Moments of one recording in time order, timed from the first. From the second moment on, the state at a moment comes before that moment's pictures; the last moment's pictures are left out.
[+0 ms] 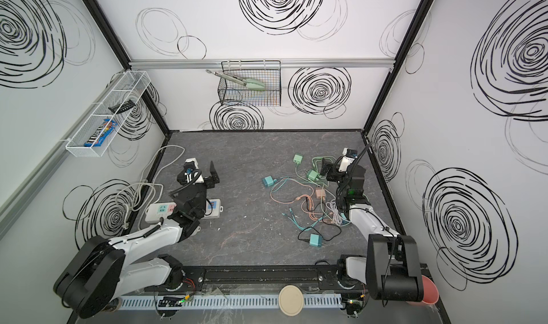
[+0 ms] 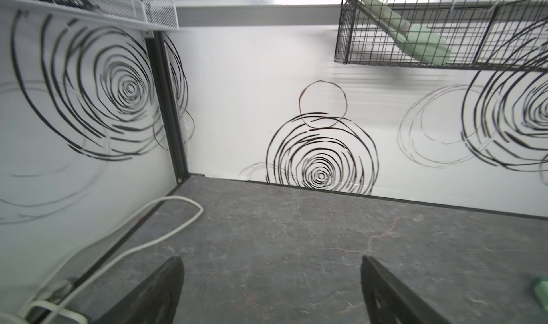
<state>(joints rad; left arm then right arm) -0.47 1.18 0.45 0.71 -0.65 -0.12 -0.02 1.22 0.52 0.43 -0.17 0.33</state>
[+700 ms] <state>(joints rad) -0.34 1.09 0.44 -0.22 -0.02 -0.77 0.24 1.23 0.53 0.10 -0.33 0.45</state>
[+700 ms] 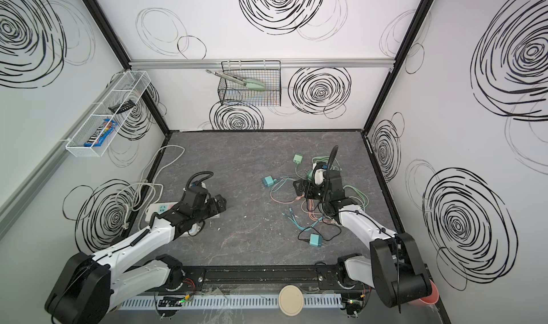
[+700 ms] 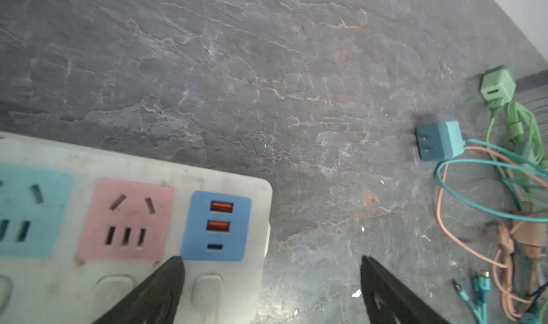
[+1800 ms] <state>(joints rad) -0.44 1.23 0.47 -0.31 -0.10 -0.78 0.24 1.20 0.53 0.04 -0.24 0.41</state>
